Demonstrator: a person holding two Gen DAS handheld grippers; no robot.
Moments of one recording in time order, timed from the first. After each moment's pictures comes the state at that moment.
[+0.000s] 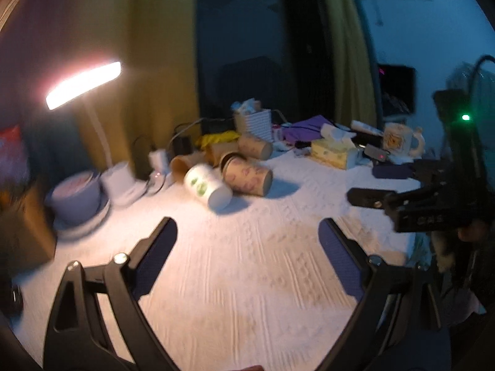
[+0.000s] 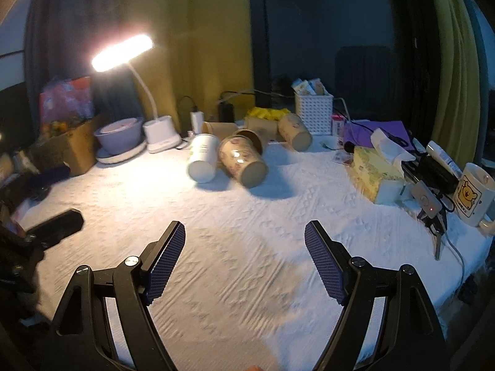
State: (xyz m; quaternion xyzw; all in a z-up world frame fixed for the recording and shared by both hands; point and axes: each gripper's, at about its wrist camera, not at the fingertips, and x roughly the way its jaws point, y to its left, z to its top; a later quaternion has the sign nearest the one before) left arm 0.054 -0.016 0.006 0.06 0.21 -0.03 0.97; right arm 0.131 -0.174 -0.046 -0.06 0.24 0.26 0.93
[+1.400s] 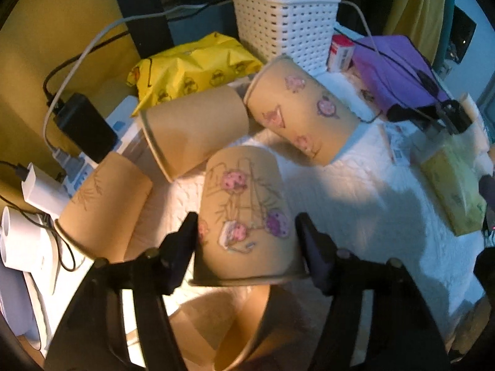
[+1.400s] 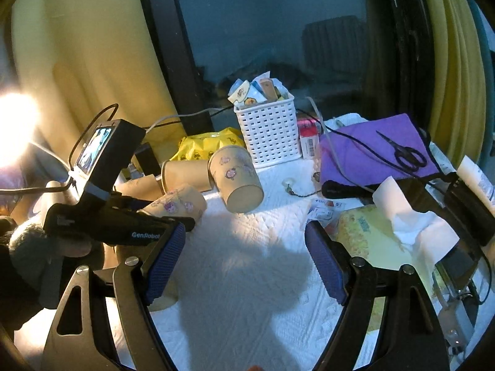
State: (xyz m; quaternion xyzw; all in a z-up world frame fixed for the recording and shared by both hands) left arm 0.457 0.004 -0.046 0.03 0.52 -0.02 0.86; right arm 0.362 -0.180 -0.035 0.03 0.28 0.22 0.93
